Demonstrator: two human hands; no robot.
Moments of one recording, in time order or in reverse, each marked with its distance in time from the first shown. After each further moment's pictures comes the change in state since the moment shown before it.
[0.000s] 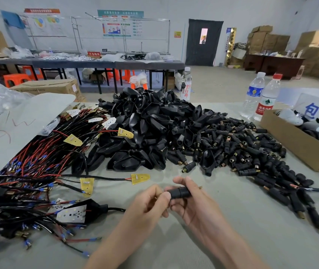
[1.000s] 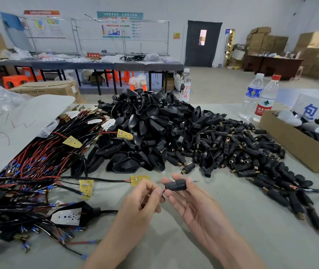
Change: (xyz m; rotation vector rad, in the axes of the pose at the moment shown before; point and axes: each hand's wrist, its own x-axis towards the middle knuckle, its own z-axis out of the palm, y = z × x) left_hand 0.005 -0.006 -0.003 0.041 0.141 0.046; right_hand -0.001 -0.002 -0.003 0.105 -0.081 0.002
